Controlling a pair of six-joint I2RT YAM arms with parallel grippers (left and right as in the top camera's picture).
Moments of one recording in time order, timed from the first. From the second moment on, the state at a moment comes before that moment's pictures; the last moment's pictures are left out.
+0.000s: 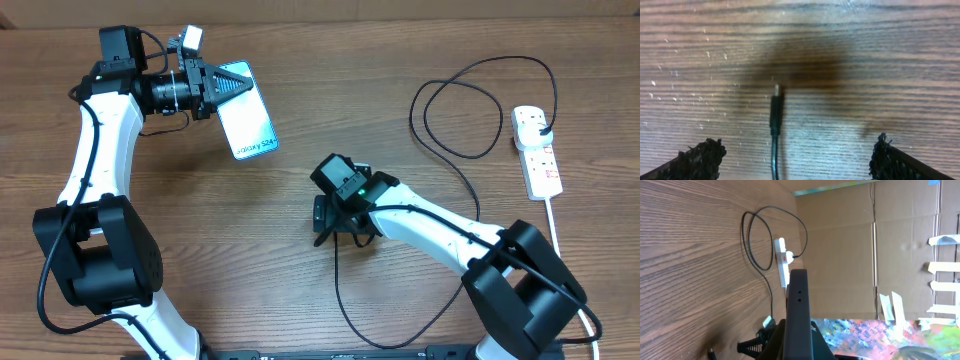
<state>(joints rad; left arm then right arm) 0.15 1.95 1.64 -0.76 1.32 -0.32 0.75 1.82 1.13 -0.69 0.05 0.80</state>
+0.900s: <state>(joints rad) 0.15 1.95 1.64 -0.76 1.32 -0.32 0.75 1.99 1.31 -0.86 0.07 0.88</state>
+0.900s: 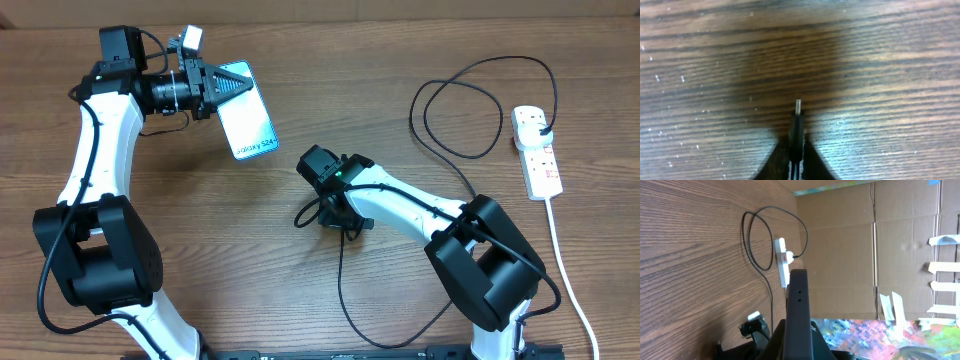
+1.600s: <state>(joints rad) 0.15 1.95 1.64 -0.76 1.31 -0.34 0.56 1.99 1.34 -0.81 -0.37 0.66</state>
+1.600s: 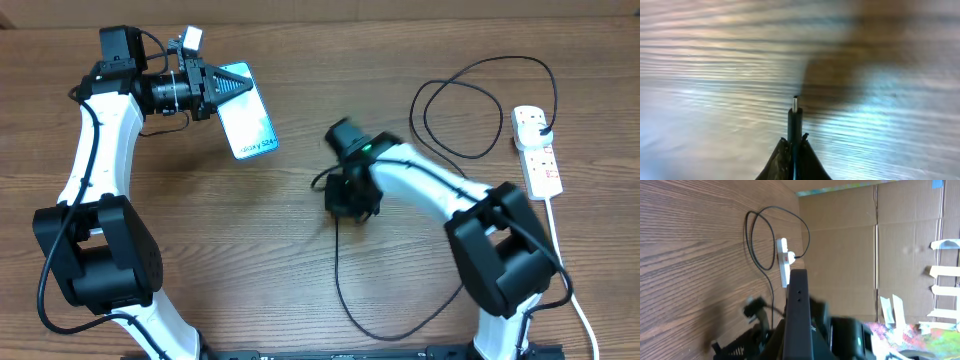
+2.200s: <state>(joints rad) 0.15 1.95 1.63 -0.37 1.38 -0.62 0.36 2.00 1.34 -0.31 -1.43 0.27</state>
